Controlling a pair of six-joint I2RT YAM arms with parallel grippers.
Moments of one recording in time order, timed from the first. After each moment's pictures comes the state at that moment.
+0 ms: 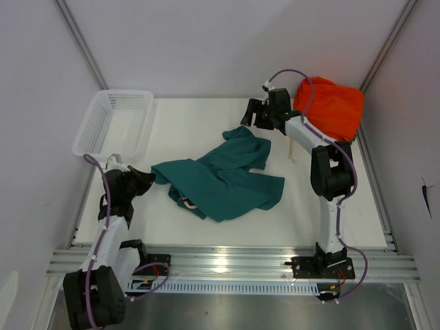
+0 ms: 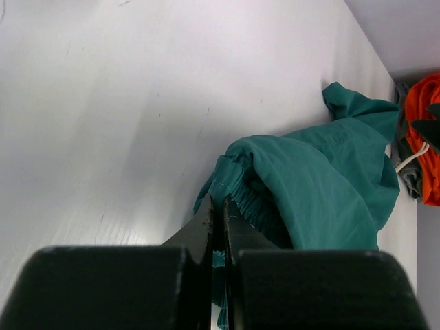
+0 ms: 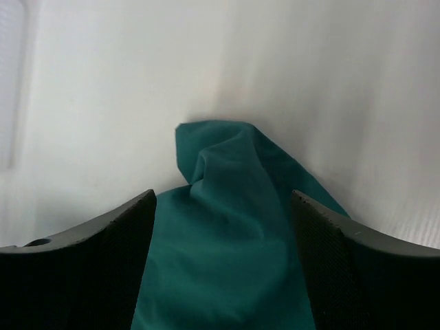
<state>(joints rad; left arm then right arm) 0.18 0.86 0.31 0.09 0.29 -0.68 0.30 2.08 1.69 -0.19 -0.29 0.42</state>
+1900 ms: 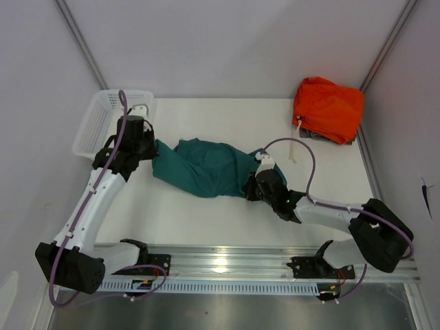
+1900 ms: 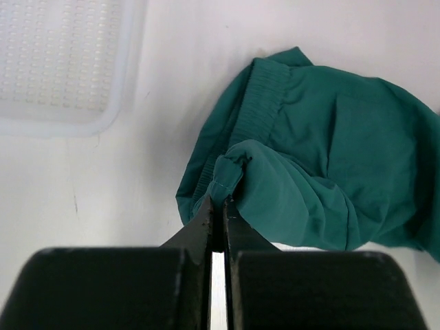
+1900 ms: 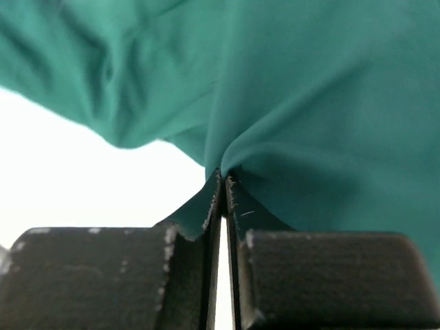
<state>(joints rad) -0.22 1.15 1.17 -0.68 -0.17 -0.25 0.78 1.39 0.59 0.25 0.18 0.58</state>
